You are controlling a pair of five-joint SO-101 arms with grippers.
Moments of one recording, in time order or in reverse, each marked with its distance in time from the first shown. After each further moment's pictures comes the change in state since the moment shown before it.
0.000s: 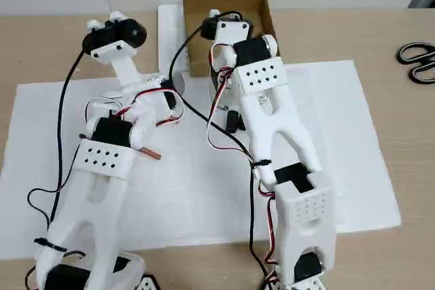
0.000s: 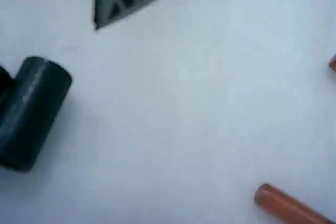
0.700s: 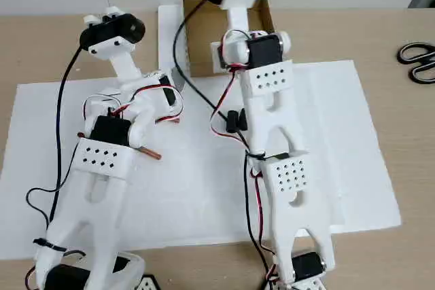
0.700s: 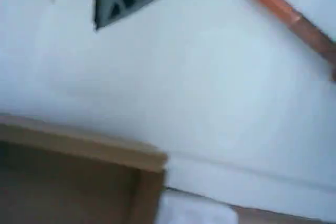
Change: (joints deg) left arm 0.0 0.0 -1.9 0.0 0.0; right arm 2.3 25.2 -49.2 0.0 4.5
